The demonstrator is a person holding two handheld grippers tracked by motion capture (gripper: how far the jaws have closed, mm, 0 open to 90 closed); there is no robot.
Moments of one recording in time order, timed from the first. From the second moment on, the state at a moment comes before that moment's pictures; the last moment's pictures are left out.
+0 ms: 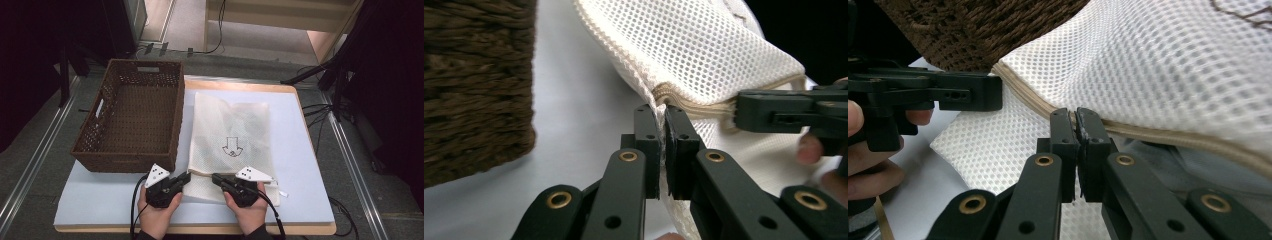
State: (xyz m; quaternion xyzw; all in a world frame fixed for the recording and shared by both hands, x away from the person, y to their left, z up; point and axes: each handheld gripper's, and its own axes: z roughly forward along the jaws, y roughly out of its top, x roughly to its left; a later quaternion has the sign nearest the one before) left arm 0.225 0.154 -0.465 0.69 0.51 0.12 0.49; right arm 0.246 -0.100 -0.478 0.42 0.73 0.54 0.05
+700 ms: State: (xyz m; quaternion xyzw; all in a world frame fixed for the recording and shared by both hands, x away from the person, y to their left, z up) left arm 0.221 0.153 -0.466 0.70 0.51 0.13 0.48; right arm 0.241 -0.129 -0.484 0.43 0.72 0.53 0.06
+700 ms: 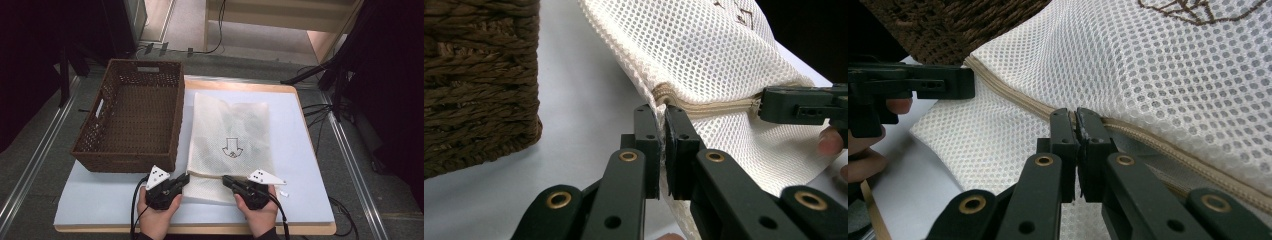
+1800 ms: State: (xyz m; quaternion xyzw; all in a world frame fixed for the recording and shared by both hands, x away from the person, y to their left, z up) left arm 0.220 0.155 -0.466 0.70 0.51 0.13 0.48; right arm 0.242 -0.169 -0.487 0.46 0.71 0.53 0.08
